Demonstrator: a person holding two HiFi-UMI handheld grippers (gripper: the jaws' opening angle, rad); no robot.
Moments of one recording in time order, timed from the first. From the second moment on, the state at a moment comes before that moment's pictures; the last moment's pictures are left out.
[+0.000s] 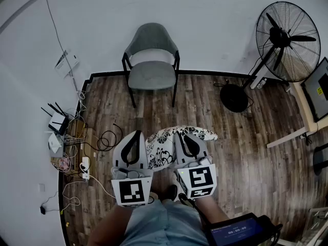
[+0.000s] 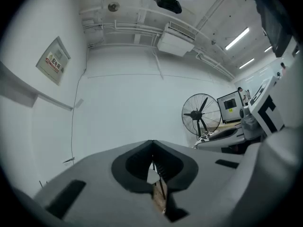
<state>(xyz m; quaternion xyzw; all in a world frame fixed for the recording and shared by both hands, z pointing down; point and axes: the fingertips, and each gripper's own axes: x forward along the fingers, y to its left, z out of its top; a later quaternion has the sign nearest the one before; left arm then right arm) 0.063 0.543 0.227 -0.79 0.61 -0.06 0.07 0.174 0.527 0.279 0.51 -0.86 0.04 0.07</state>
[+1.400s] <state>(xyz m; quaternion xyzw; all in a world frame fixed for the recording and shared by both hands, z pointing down) -0.060 0.266 0.273 -0.79 0.61 -0.08 0.02 0.075 0.249 0.322 0.53 -0.84 0.07 0.09</state>
